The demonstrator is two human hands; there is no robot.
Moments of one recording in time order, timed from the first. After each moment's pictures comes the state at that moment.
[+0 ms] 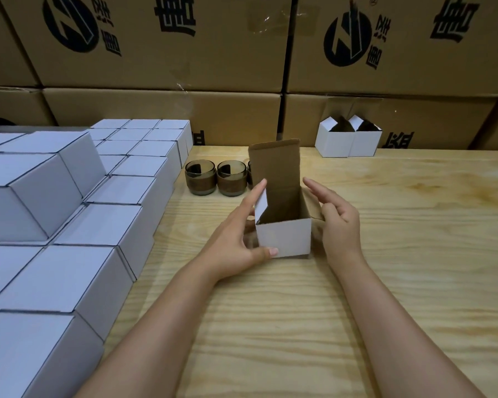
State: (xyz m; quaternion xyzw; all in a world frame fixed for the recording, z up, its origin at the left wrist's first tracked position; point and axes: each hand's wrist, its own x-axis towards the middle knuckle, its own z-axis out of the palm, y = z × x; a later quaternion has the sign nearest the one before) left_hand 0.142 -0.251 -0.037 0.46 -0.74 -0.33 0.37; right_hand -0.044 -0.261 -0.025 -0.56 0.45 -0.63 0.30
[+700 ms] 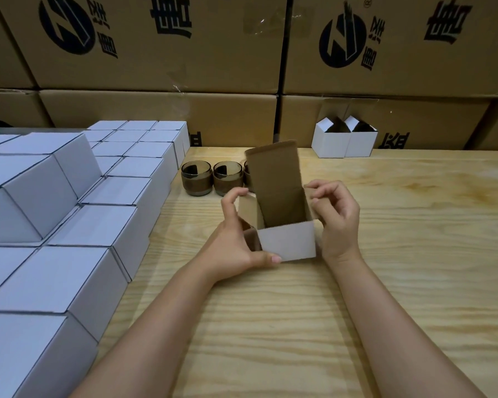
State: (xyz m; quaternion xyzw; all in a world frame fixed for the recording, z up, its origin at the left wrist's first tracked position) left_hand 0.136 -0.250 -0.039 0.46 -0.71 -0.36 0.39; right_hand -0.048 -0.264 -0.024 -0.56 0.37 -0.67 0.30
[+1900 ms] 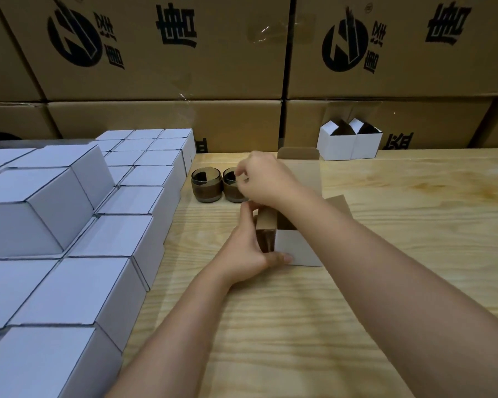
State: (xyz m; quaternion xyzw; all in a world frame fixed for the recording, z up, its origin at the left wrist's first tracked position) left_hand 0.137 -0.258 -0.038 0.46 -0.69 -0.40 0.38; right_hand 0.050 -0.312 0.059 -0.81 0.56 -0.17 0.02
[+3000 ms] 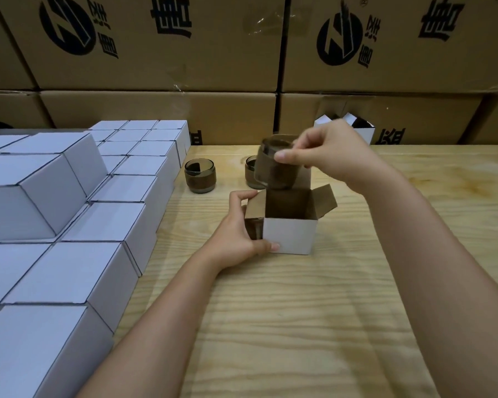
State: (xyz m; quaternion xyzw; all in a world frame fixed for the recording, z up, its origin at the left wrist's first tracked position) left_hand 0.142 -0.259 -0.040 0.47 -0.69 -0.42 0.36; right_hand -0.041 -0.263 0.097 -0.72 0.53 -0.37 0.27
